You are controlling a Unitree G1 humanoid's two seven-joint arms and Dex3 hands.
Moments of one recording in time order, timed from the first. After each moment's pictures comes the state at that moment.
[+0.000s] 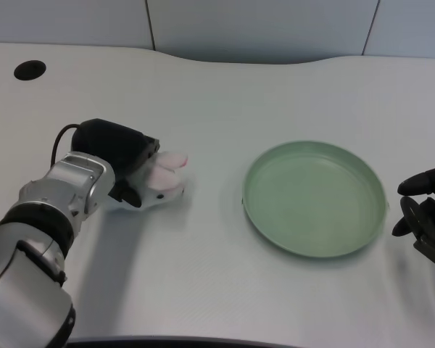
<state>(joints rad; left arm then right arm) -1.00 0.22 -0.71 1.37 0.86 -0.21 0.20 -0.09 -0.16 -0.16 0.24 0.18 -0.14 0.23</state>
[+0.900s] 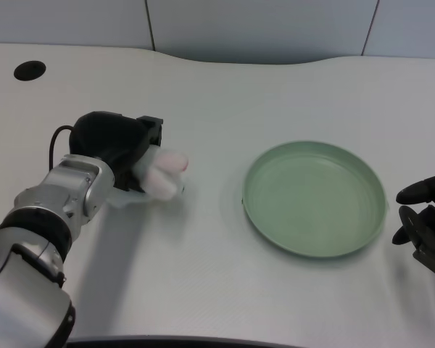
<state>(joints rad) -0.99 0.22 -0.62 1.37 0.80 -0.26 0.36 -0.04 -0.15 -0.15 0.19 0.15 -0.13 0.22</state>
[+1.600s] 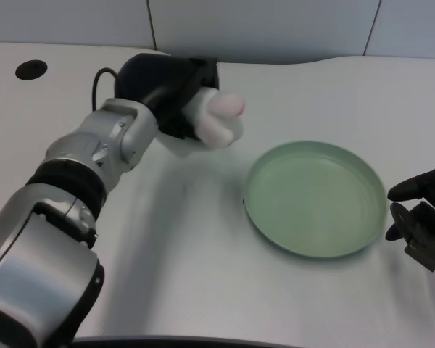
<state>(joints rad) -1.15 0.13 -0.54 1.33 0.72 -0.39 0.28 -0.09 -0.14 -0.13 0.25 0.12 -0.16 0.20</state>
